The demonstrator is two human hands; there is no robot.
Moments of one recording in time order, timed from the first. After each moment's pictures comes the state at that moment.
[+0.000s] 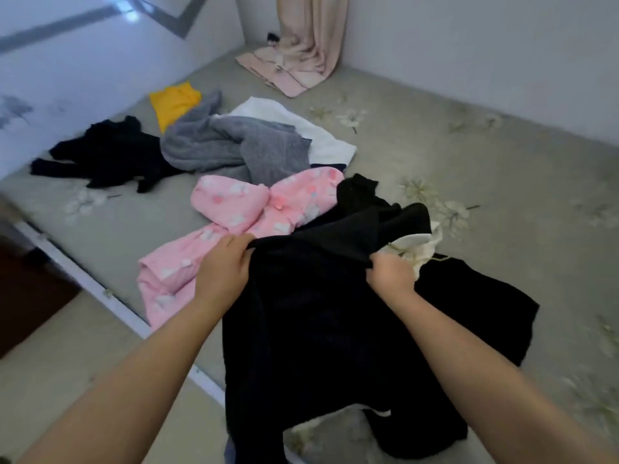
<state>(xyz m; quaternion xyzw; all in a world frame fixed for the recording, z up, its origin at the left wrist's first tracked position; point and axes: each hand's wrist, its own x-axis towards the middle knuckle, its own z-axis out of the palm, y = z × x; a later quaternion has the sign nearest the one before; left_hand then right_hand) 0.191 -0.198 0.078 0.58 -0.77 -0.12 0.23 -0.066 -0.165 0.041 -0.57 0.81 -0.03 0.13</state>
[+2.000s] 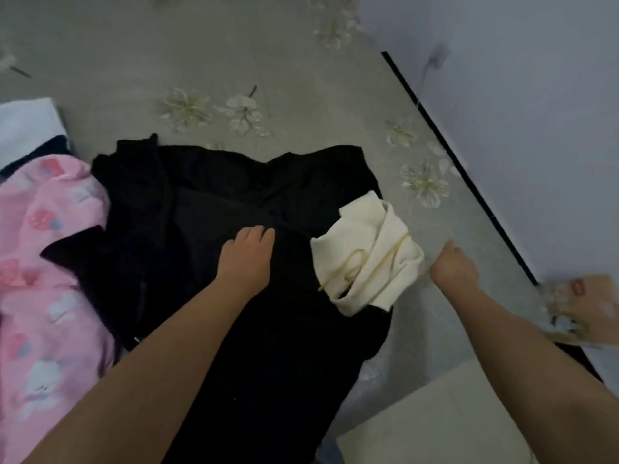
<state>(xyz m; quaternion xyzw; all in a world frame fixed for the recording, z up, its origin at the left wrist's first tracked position) -0.039 -0.233 -0.061 0.10 -0.98 -0.10 -0.15 -0.159 0.064 -0.051 0.09 0.98 0.02 0.19</state>
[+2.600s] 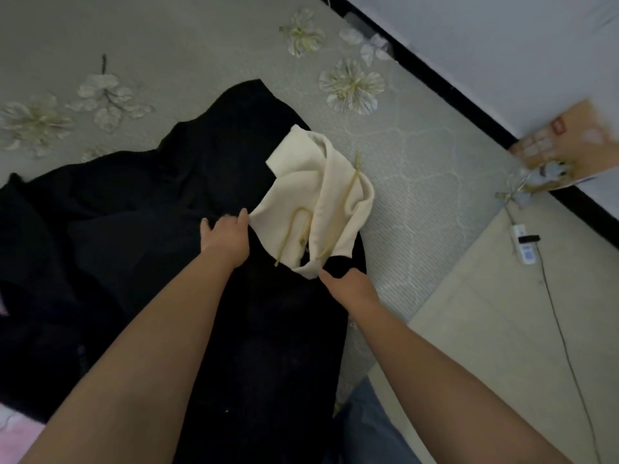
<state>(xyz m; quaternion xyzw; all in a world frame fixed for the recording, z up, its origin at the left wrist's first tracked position) -0.117 -0.173 -0.136 0.00 -0.95 0.03 -0.31 -0.042 0.022 -0.142 0.32 0.80 -0.33 0.38</state>
